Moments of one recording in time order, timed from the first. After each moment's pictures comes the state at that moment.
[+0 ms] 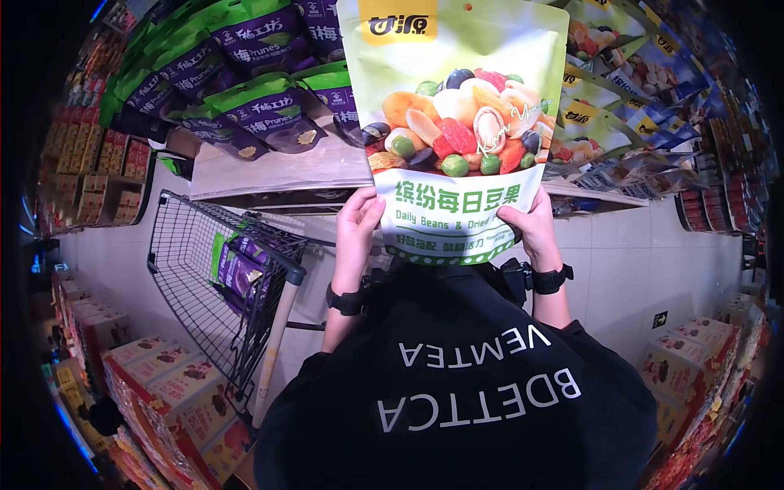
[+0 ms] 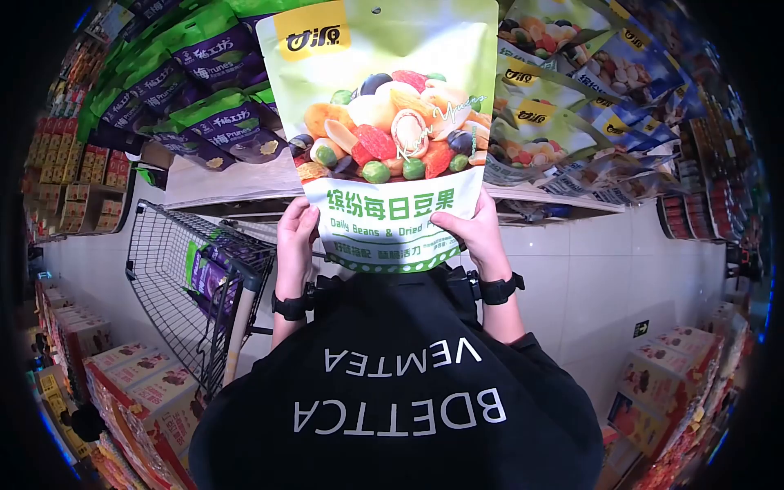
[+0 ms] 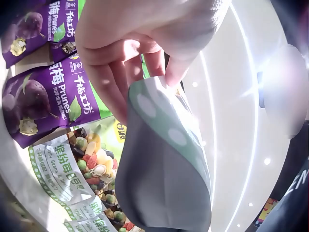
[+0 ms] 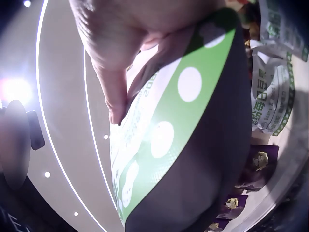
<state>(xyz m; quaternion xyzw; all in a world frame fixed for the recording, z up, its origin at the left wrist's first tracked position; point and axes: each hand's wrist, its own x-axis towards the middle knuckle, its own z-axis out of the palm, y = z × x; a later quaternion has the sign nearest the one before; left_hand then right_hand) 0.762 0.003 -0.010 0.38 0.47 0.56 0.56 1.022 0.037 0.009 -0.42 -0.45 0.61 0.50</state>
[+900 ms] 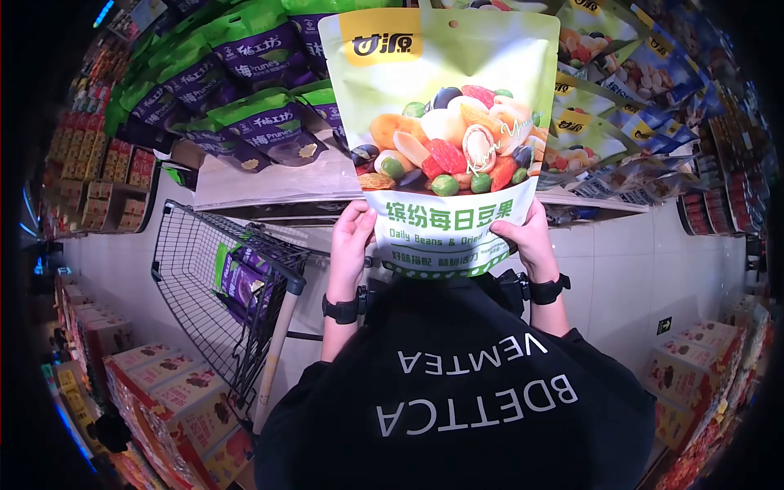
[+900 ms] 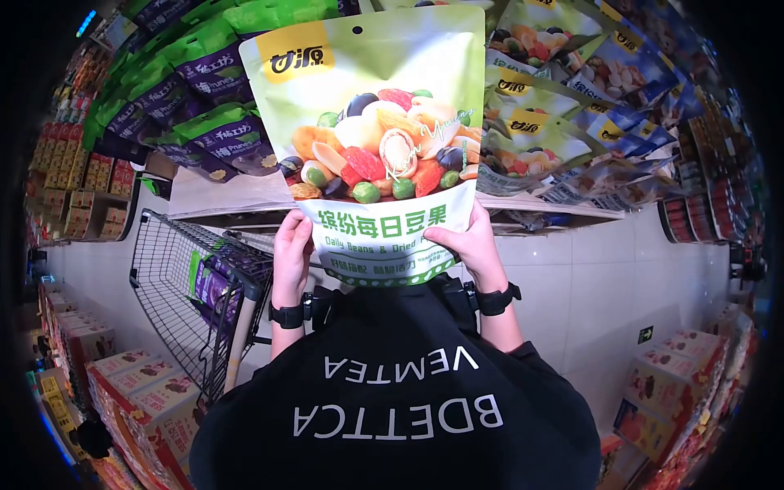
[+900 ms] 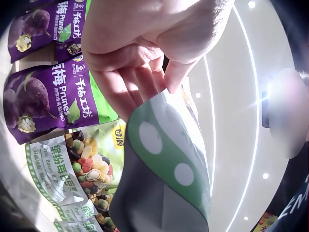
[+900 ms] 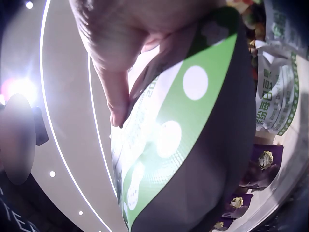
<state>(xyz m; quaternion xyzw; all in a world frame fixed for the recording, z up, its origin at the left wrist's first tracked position) 0.760 0.003 -0.007 0.35 0.42 0.59 0.59 1.025 0.037 0.013 -0.40 -0.46 0.62 0.49</state>
